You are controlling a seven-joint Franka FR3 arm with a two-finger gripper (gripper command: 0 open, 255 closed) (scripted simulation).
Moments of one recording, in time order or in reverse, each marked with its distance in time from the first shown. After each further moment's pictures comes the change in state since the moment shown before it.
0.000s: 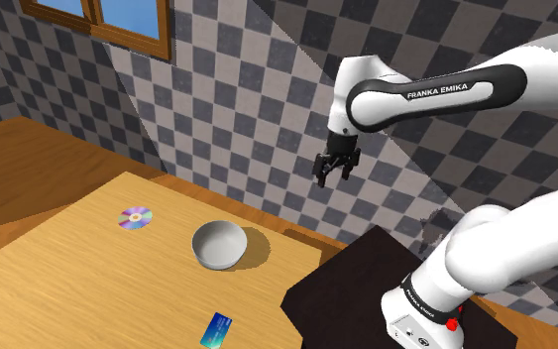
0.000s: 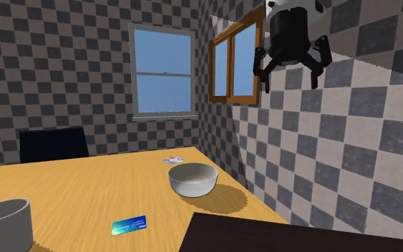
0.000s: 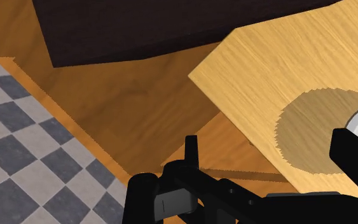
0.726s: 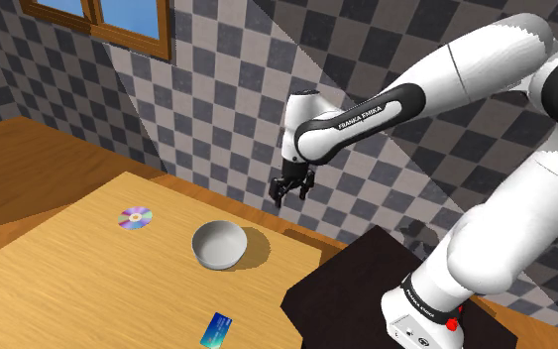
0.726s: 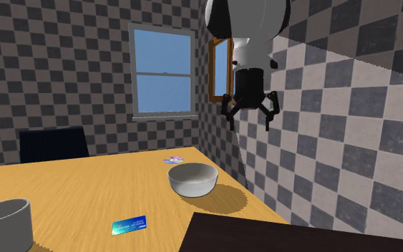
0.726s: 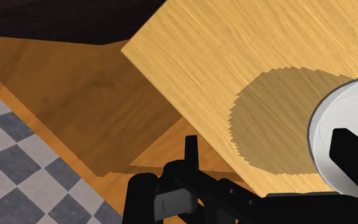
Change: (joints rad) arm 0.049 0.416 0.087 0.116 0.014 0.307 0.117
